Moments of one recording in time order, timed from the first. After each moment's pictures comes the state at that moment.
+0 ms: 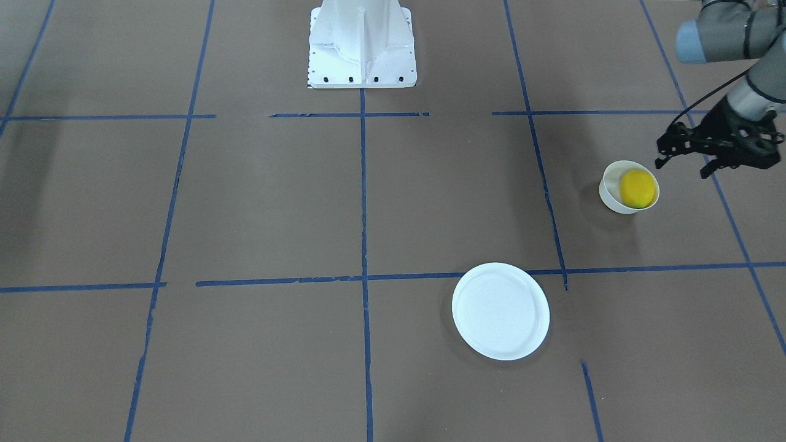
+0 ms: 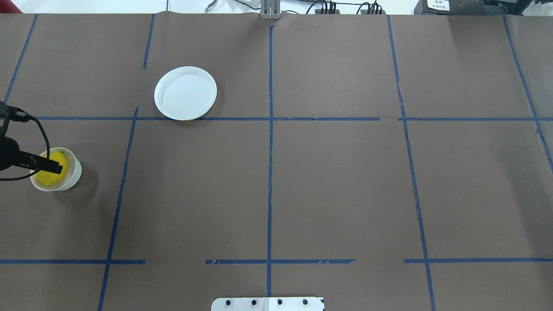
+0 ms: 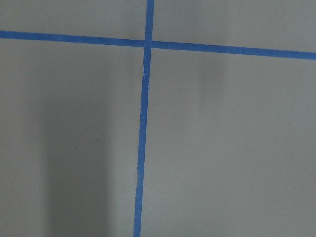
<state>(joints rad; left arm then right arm) -1.17 -1.42 -1.78 -2.07 -2.26 -0.41 1.54 -1.71 1.75 -1.64 2.28 -0.05</state>
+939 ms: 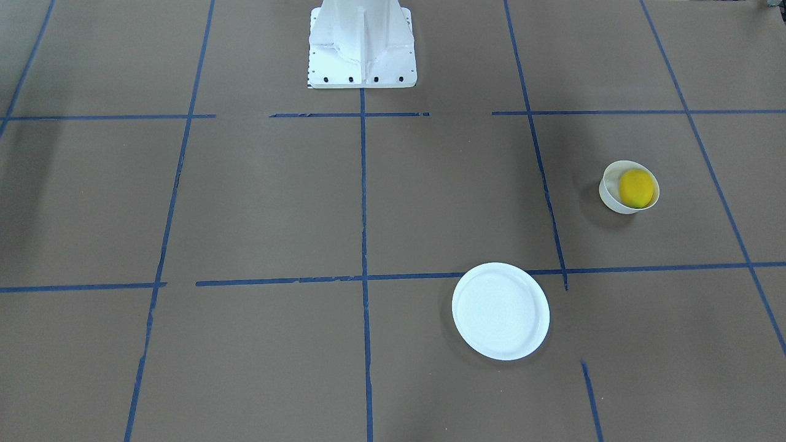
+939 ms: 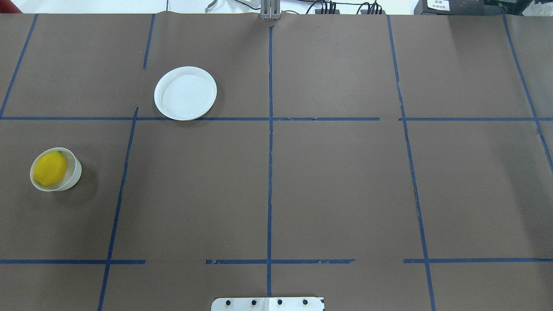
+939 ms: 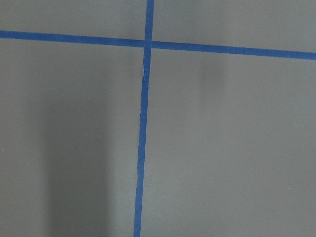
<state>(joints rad) -1.60 -1.61 -1.66 -1.56 -2.29 0.15 1.54 -1.71 1.75 -1.64 2.28 -0.05</state>
